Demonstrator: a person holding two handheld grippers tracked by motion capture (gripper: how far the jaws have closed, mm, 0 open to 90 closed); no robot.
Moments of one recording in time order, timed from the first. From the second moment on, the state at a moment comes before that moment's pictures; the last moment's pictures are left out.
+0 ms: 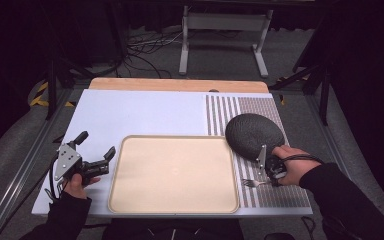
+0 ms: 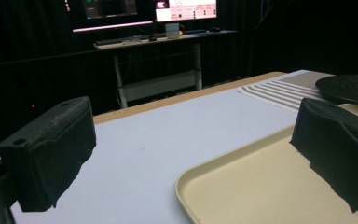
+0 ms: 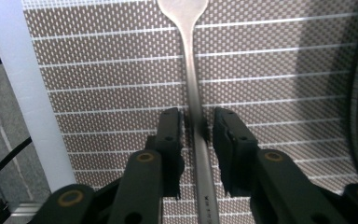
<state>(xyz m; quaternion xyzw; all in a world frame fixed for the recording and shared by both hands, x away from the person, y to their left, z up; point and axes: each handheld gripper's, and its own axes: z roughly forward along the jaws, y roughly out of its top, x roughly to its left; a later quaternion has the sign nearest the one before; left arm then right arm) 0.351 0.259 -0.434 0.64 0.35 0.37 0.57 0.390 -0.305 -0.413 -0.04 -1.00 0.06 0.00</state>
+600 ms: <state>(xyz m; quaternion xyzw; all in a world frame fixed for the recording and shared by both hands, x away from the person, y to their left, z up) 0.350 0.259 -0.434 0.64 0.35 0.37 0.57 0.390 -0.300 -0.413 0.01 -1.00 0.08 0.00</state>
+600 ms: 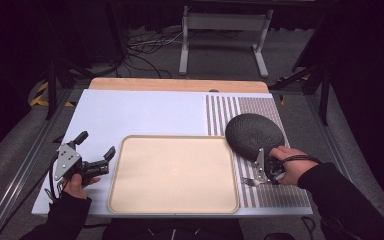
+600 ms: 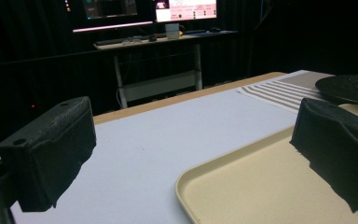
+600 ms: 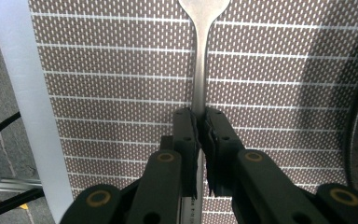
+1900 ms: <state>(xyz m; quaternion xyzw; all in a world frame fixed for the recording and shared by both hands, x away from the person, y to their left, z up) 0.351 0.259 -0.434 0.64 0.35 0.37 0.57 0.398 -0.282 -0.338 -0.28 -0.95 -0.12 -0.04</state>
